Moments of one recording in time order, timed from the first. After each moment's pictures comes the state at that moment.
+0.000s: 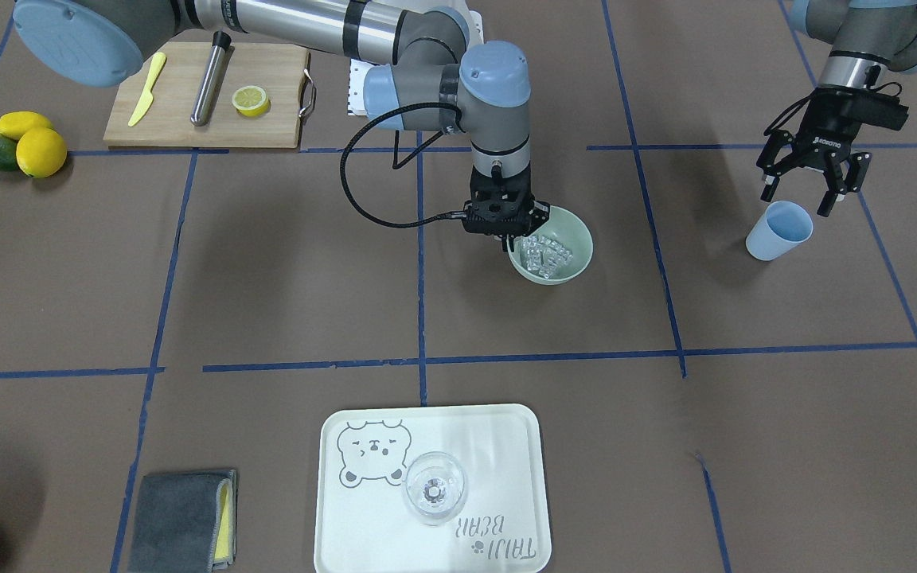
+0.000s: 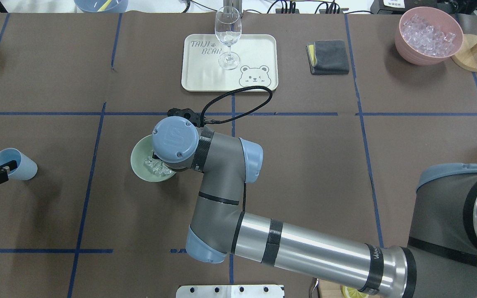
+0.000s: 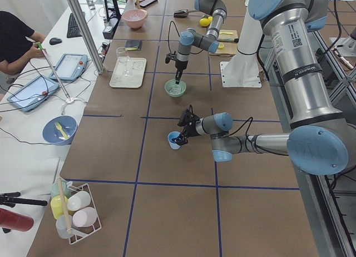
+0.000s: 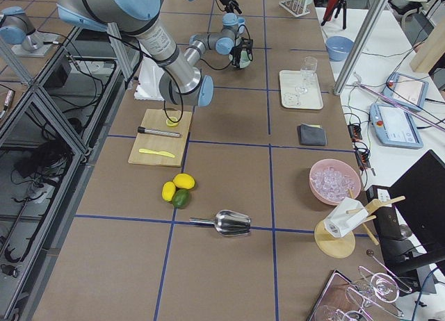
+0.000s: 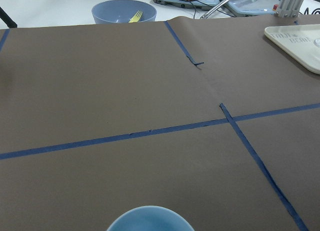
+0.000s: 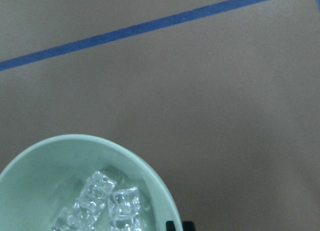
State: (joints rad) left arm -0.60 -1.17 -1.73 -3.06 -1.38 -0.93; right arm 0.37 -0.52 1.22 -1.32 1.69 1.53
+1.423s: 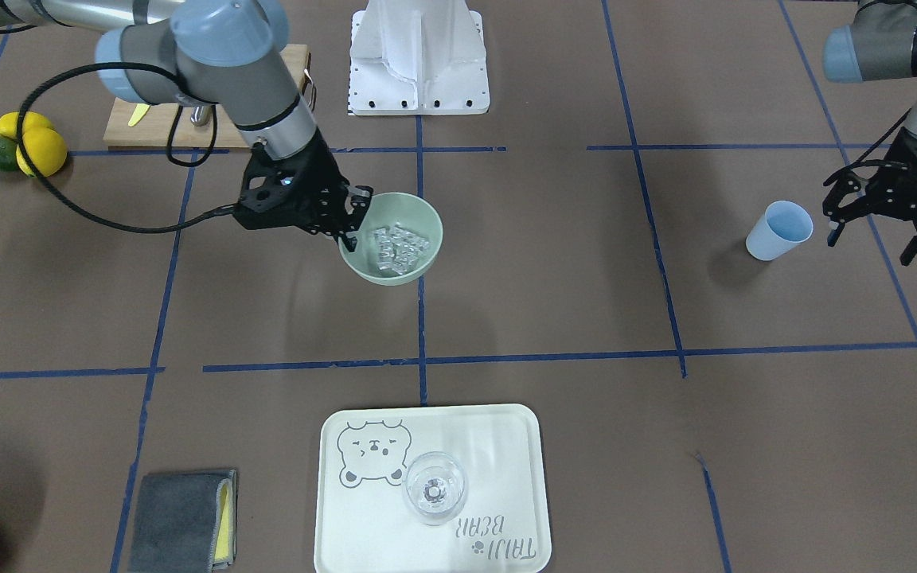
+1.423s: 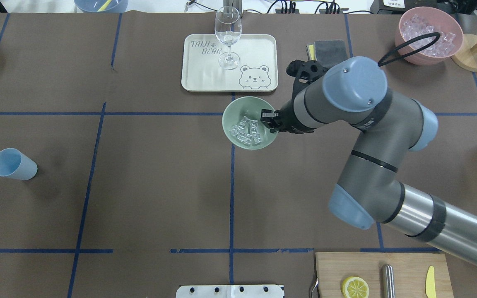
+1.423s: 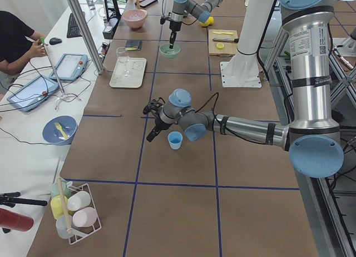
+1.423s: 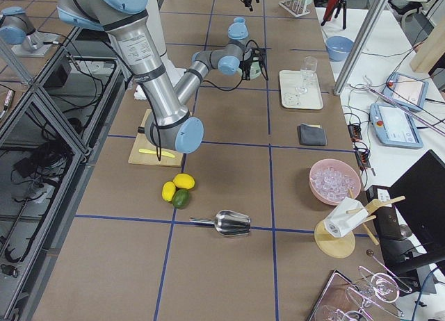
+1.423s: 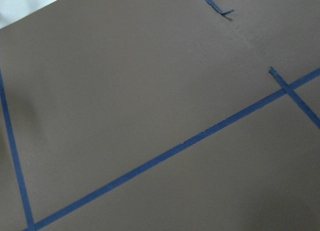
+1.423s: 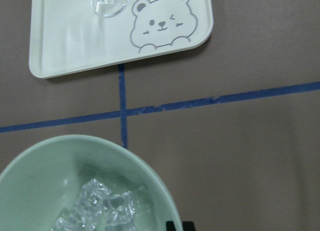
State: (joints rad) left arm -1.12 -1.47 -1.81 -2.24 -1.95 -0.27; right arm 0.64 -1.08 1.85 -1.33 1.90 1.32
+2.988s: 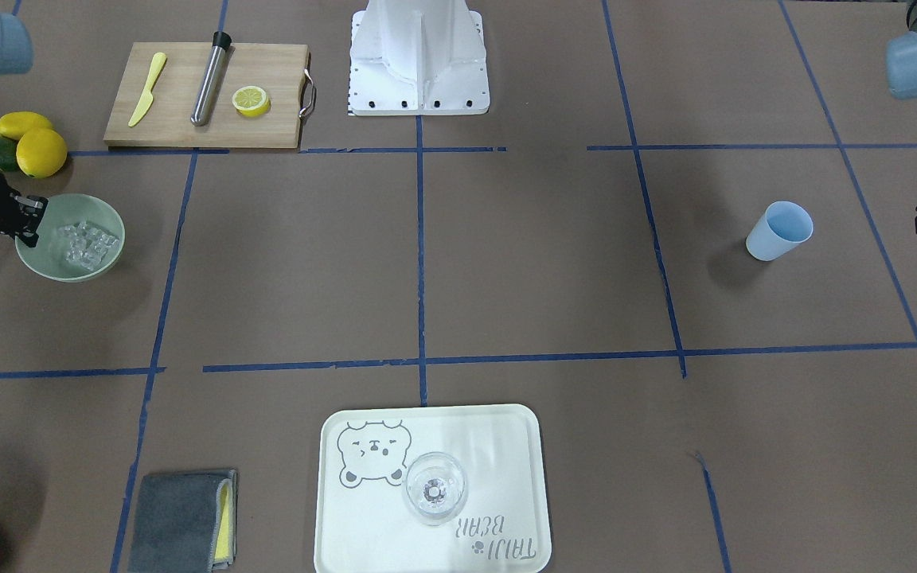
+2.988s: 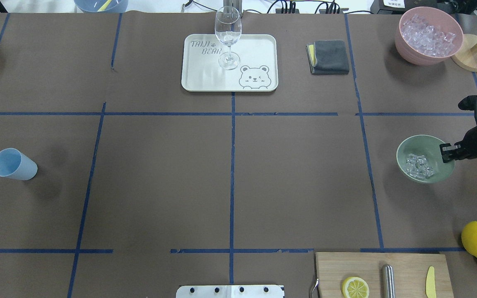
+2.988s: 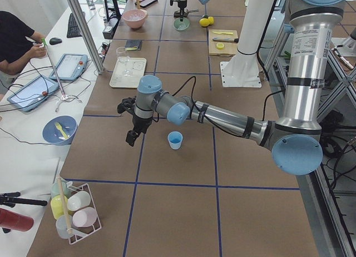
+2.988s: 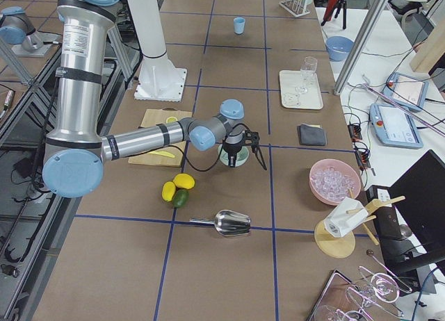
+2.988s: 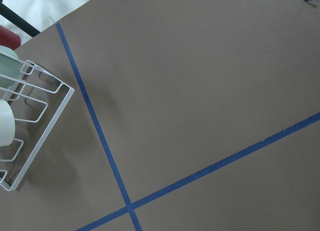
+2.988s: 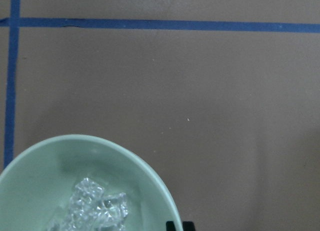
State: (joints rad) left arm -1.30 -1.62 -1.78 -1.83 -2.07 -0.05; right arm 0.94 -1.71 1.85 -1.18 2.09 0.81
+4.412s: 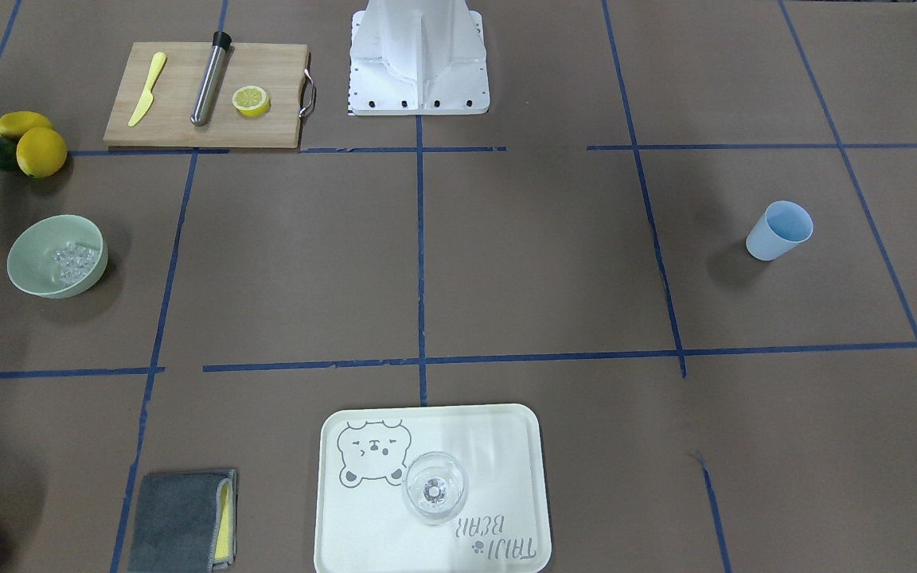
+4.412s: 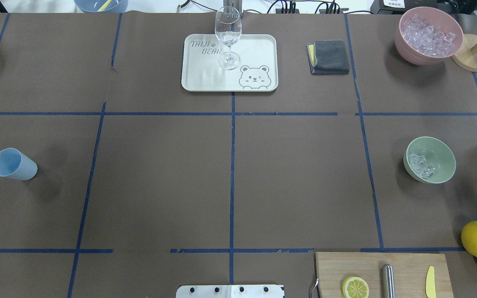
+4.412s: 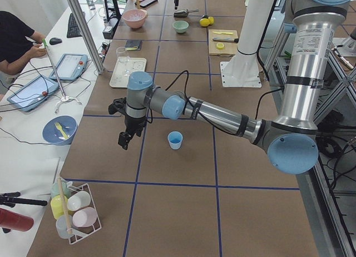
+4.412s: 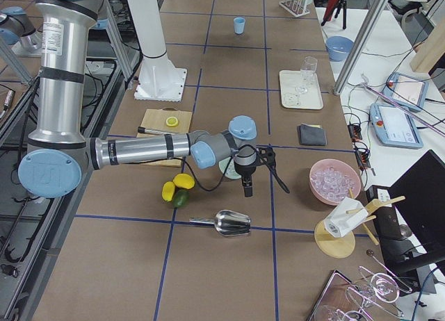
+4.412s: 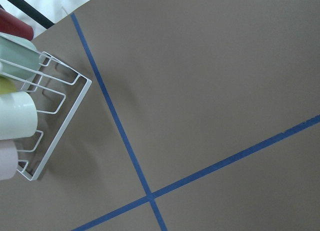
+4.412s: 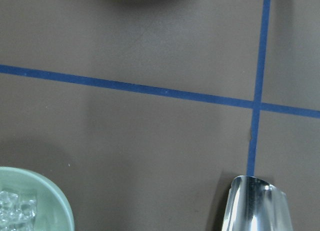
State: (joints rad) left arm -1.40 -1.69 -1.77 -1.64 -2.07 0.09; right arm 1.27 -1.68 1.80 -1.33 2.17 0.32
